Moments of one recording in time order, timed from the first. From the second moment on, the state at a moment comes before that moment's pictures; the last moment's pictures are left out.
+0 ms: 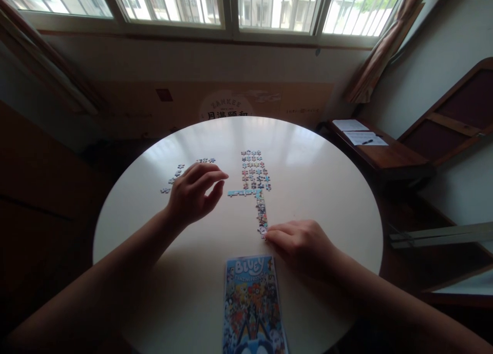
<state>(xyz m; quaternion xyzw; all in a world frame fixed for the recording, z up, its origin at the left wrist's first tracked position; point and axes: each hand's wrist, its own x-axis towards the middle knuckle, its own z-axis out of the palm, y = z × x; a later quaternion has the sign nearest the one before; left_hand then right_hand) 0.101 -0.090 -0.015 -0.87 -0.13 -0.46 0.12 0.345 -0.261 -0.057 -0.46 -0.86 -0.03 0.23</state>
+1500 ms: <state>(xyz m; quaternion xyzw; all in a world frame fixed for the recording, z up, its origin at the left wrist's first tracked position) 0.133 -0.121 -0.044 -0.98 0.02 -0.15 -0.16 0.344 -0.255 -0.060 -0.44 -0.86 -0.06 0.26</state>
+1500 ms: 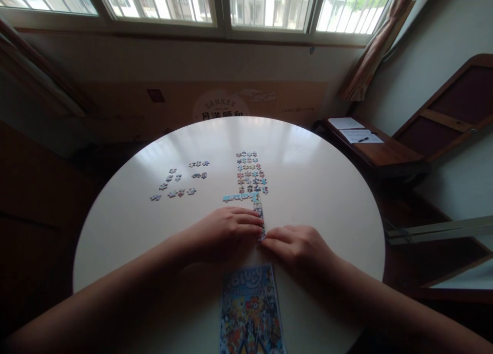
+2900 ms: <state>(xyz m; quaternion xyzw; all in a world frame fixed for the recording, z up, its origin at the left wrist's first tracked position) 0.138 -0.120 -0.042 -0.97 0.01 -0.17 -0.17 0.366 -0.245 -0.056 -0.47 -0.82 0.16 0.30</state>
